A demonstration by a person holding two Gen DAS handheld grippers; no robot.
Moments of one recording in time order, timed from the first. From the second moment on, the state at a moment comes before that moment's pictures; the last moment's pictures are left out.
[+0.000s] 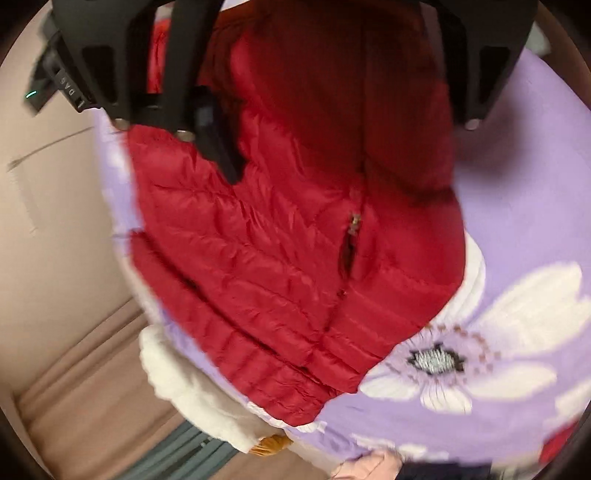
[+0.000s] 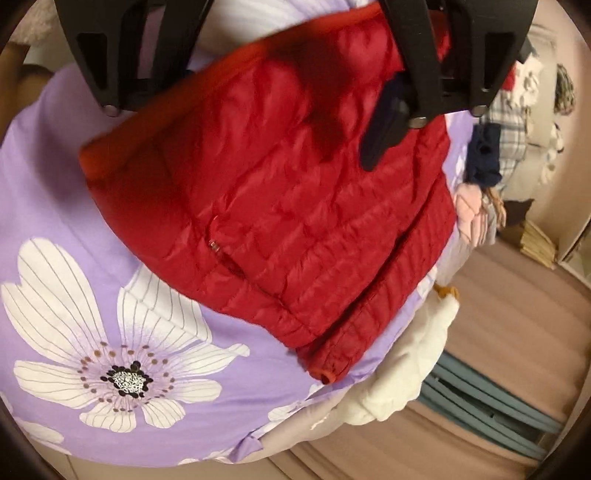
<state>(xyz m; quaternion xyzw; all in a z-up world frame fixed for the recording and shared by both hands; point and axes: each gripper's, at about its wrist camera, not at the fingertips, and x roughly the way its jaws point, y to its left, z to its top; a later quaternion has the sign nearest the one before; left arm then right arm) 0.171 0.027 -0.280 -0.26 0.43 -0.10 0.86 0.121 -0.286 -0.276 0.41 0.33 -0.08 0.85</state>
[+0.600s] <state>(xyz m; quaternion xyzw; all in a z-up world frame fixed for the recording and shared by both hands) 0.165 0.012 -0.291 -0.18 0.38 -0.05 0.90 0.125 -0.278 -0.292 0.31 0.32 -0.11 0.89</state>
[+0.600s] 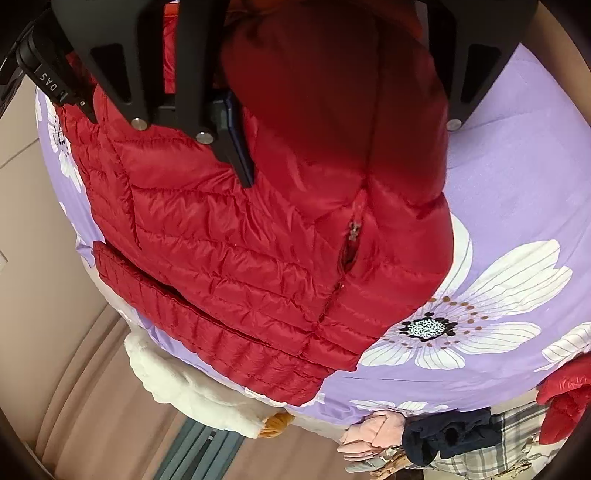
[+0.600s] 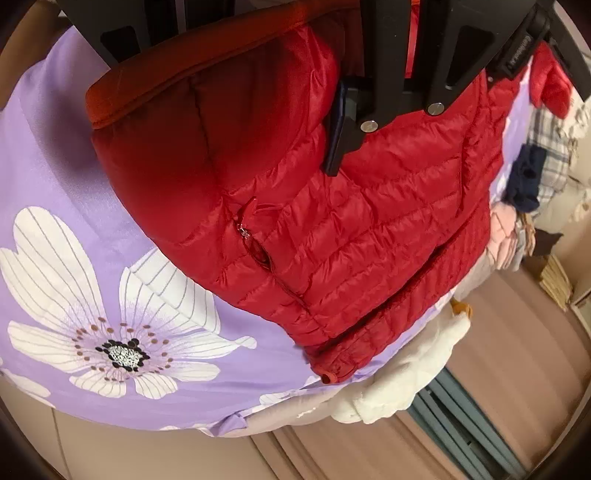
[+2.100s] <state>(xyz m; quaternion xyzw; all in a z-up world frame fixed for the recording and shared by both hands) 0.146 -0.006 -0.267 -0.08 0.35 -0.02 0.93 0.117 -0.255 -0.270 0.23 0.32 -0.15 0.91</state>
